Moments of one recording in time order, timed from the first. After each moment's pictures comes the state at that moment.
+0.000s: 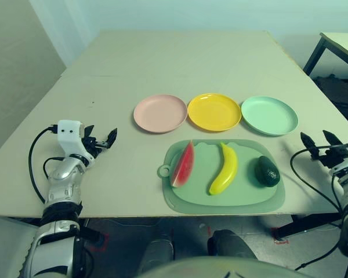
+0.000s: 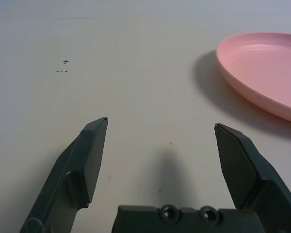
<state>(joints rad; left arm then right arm) -0.27 0.58 0.36 0.65 -0.32 -0.14 -0.62 -0.44 -0.57 -0.48 1.21 0.34 -0.51 0.92</state>
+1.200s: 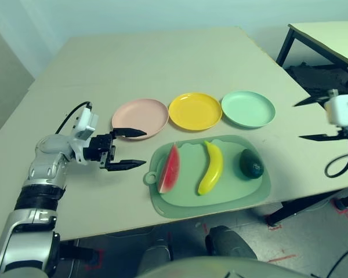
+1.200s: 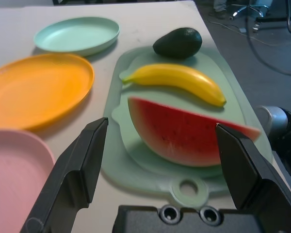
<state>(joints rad) -0.34 0.78 0.05 0.41 -0.51 -0.10 -1.61 -0.81 -0.99 0.35 0.51 0.06 -0.70 1.60</state>
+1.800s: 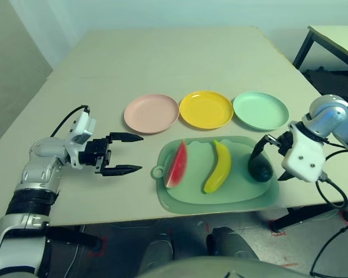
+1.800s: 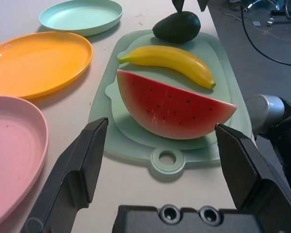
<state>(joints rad) -0.33 0.82 0.04 0.39 -0.52 -0.10 -1.61 -0.90 -1.04 0.82 0.30 0.20 -0.75 1.61</state>
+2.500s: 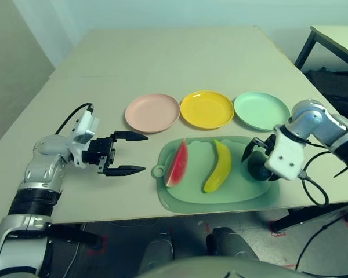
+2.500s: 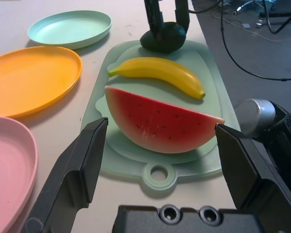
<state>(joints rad) -0.32 0.81 0.04 0.29 -0.54 -0.06 -1.61 -0.90 -0.91 0.83 0.45 0.06 -0.75 1.61</state>
